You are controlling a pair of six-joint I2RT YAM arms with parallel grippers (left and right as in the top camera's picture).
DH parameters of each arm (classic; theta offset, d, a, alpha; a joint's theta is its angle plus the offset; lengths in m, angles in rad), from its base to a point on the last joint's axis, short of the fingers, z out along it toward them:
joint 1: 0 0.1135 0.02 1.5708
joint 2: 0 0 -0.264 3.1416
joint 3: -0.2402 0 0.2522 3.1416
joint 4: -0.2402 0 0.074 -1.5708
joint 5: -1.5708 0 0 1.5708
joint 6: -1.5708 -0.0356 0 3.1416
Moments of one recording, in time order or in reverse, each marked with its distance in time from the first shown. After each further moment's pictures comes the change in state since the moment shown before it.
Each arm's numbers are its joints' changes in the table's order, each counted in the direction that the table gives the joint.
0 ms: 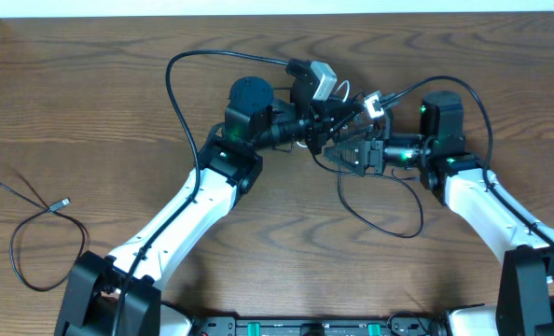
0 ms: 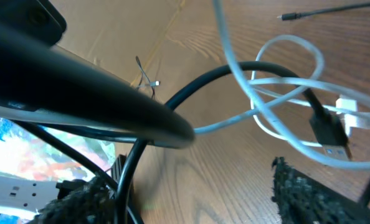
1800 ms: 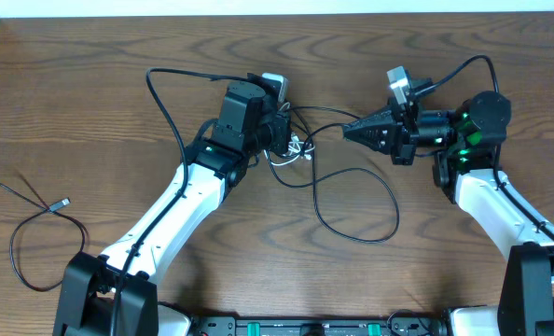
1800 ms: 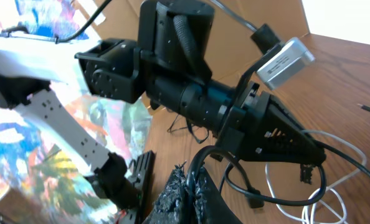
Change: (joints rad) left arm 0.081 0.001 -0.002 -0.555 0.565 -0.037; right arm -0.091 0.000 0.008 0.890 0.365 -0.435
